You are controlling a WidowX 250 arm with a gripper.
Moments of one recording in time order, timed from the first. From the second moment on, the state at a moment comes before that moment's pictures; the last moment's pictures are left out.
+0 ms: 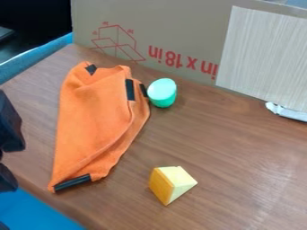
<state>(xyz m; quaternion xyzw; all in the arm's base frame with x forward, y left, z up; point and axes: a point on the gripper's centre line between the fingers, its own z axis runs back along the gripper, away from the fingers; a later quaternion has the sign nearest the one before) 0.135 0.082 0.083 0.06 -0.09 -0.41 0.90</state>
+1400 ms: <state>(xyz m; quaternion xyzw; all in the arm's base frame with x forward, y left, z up) 0.188 0.058 0.012 0.08 -0.04 -0.40 0.91</state>
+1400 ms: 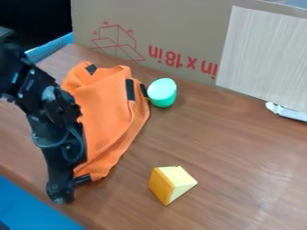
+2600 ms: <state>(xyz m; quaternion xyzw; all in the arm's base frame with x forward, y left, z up) 0.194 0.063 0.103 0.06 -0.12 -0.36 0.92</state>
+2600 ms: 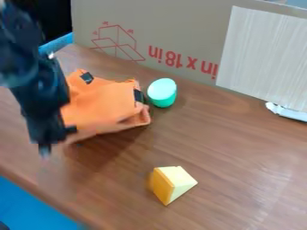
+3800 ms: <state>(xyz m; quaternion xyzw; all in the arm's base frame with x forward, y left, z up) 0.294 0.187 0.128 -0.02 -0.08 -0.19 0.98</state>
